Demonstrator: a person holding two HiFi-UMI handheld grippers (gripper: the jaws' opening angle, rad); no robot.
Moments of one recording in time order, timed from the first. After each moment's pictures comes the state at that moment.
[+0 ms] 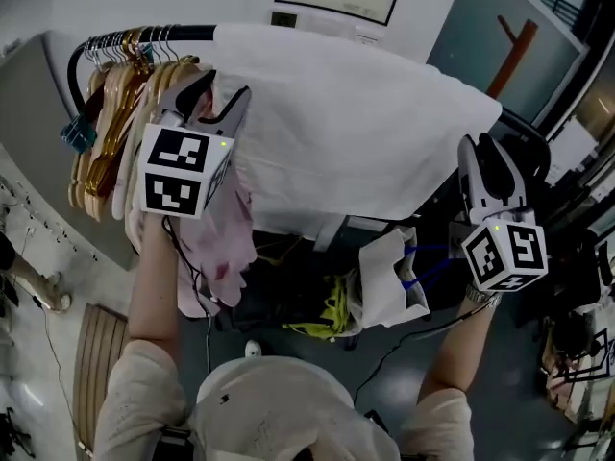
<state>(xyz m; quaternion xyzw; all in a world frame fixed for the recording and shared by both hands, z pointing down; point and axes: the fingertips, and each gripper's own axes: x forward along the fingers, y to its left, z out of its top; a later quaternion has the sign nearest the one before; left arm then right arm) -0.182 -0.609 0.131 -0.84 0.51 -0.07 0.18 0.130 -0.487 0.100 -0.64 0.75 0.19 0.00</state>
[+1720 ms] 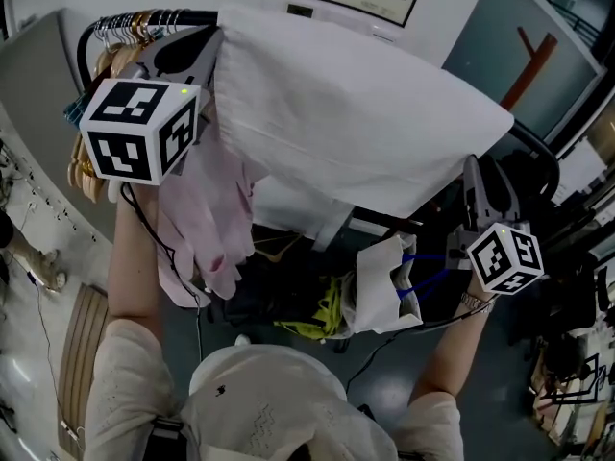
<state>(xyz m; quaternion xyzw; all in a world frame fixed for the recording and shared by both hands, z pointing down) -0.208 -0.601 0.071 -0.83 0.53 0.00 0.18 0.177 -0.517 0.145 -0.63 0.77 0.10 0.03</state>
